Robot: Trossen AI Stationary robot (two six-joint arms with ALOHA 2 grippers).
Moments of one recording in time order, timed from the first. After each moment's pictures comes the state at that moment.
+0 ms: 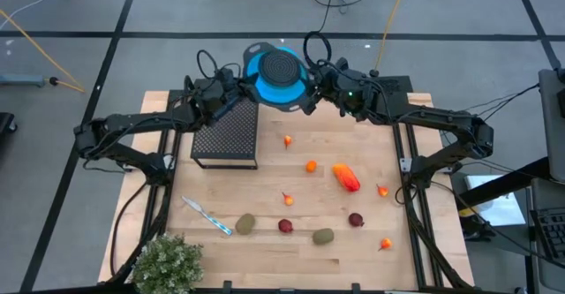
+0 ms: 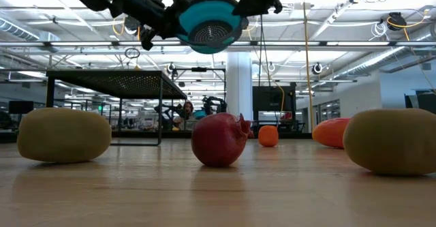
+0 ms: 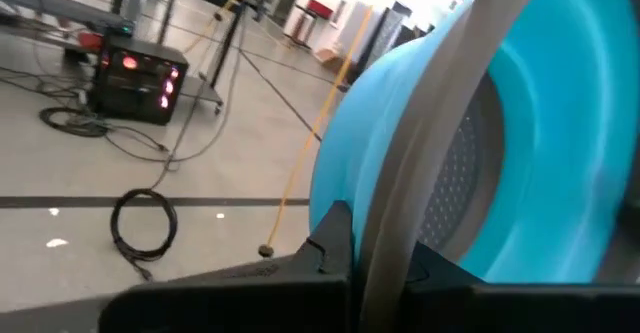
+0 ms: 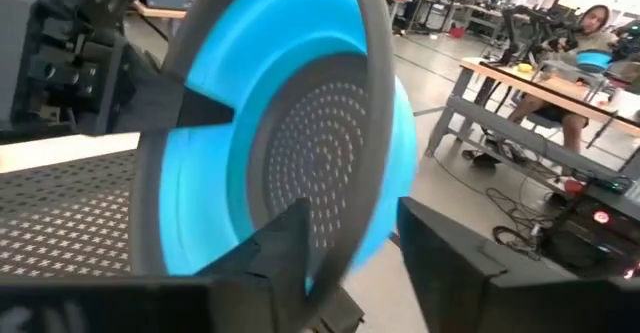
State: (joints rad) left arm 0.44 1.32 0.87 0.44 -0.44 -0.51; right arm -0.33 1.42 1.28 -0.02 0.42 -0.13
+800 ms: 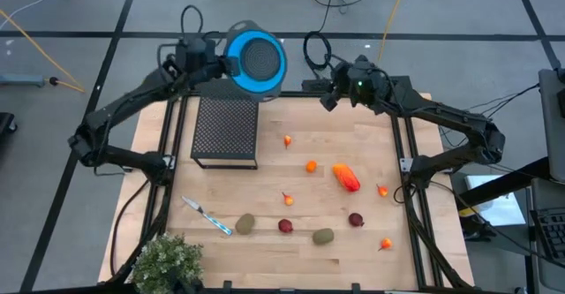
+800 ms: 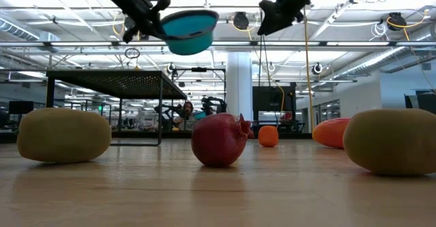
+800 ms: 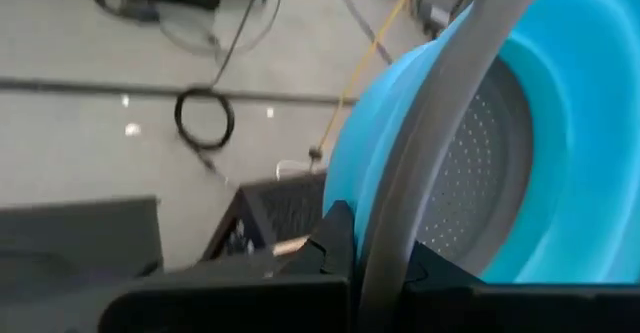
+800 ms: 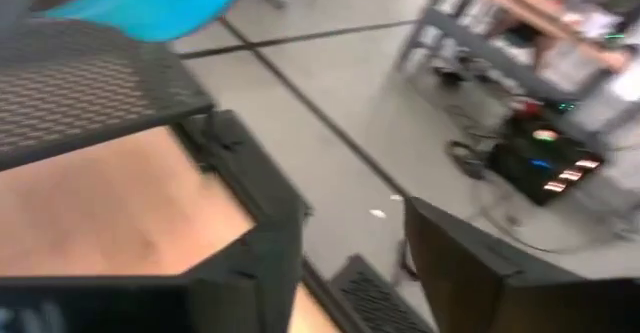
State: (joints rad) left arm 0.80 1.28 1.23 -0.36 -0.01 -0.56; right arm -0.47 1.31 1.23 -0.33 0.36 -0.14
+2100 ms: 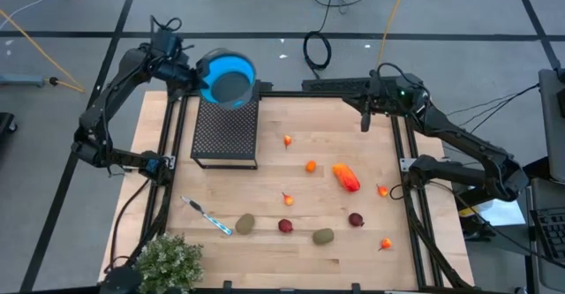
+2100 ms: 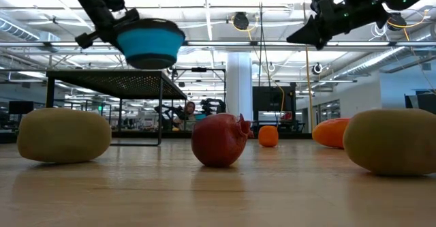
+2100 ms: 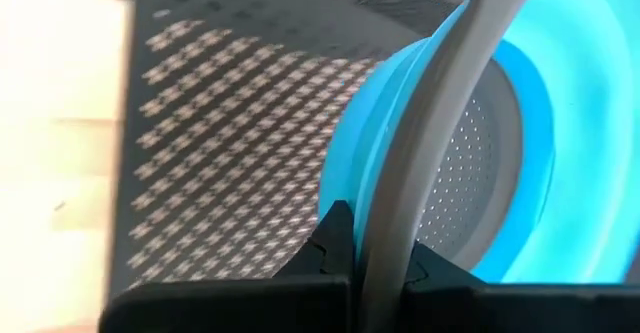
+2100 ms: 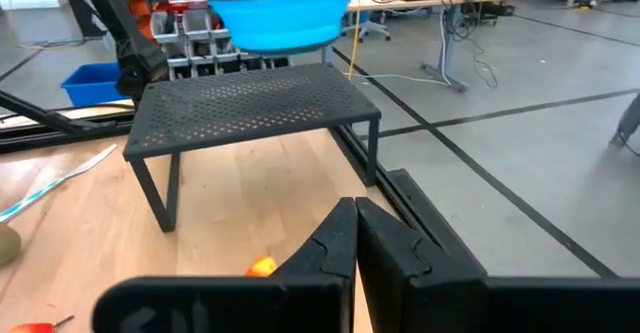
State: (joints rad) left arm 1.15 1.29 1.35 -1.11 0.44 -0.75; right arm -0.84 0.91 0.67 0.04 -0.53 -0.12
